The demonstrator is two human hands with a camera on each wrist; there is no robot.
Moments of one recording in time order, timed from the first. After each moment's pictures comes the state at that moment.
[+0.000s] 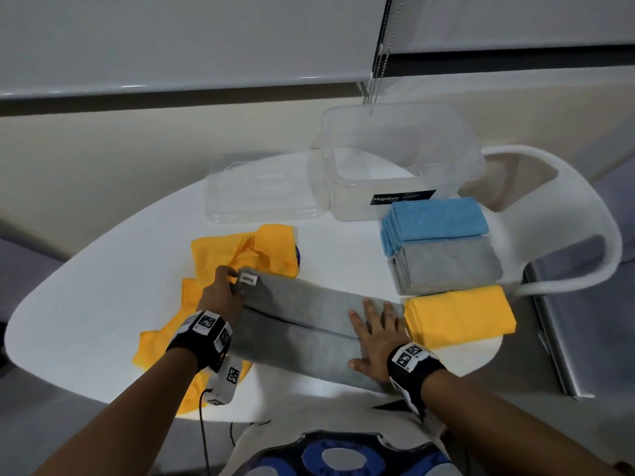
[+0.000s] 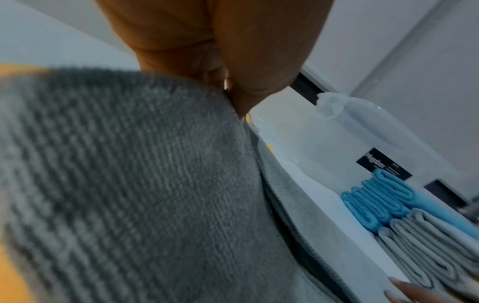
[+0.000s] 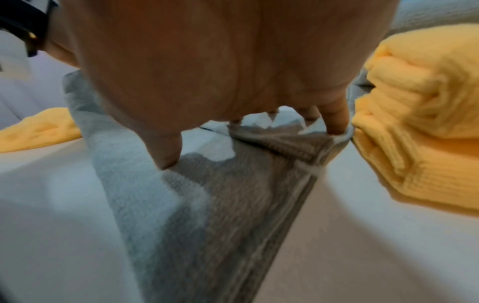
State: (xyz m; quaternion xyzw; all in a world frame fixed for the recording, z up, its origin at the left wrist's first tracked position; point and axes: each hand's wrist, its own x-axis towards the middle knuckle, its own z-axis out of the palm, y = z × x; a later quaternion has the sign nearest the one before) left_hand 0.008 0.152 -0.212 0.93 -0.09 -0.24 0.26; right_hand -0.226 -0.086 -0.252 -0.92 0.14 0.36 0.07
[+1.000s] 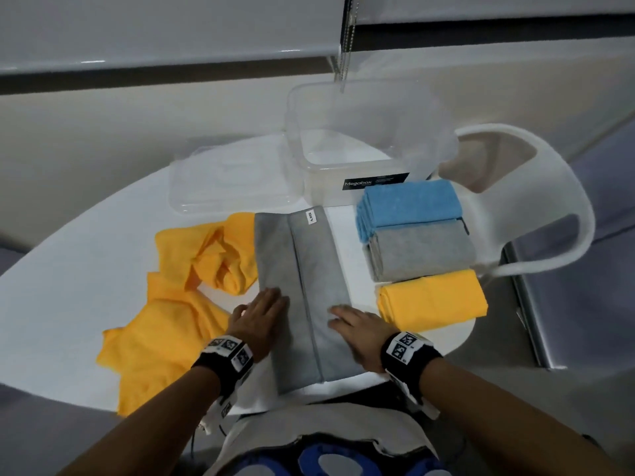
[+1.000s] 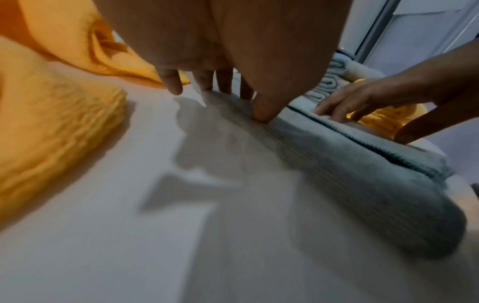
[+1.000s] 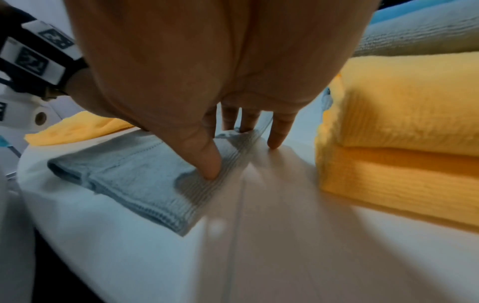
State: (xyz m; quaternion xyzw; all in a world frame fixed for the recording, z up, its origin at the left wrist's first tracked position) left_hand -0.081 0.107 -0.274 0.86 -0.44 -0.25 0.01; right_hand -0.245 -0.121 -0.246 -0.94 -0.03 0.28 0.18
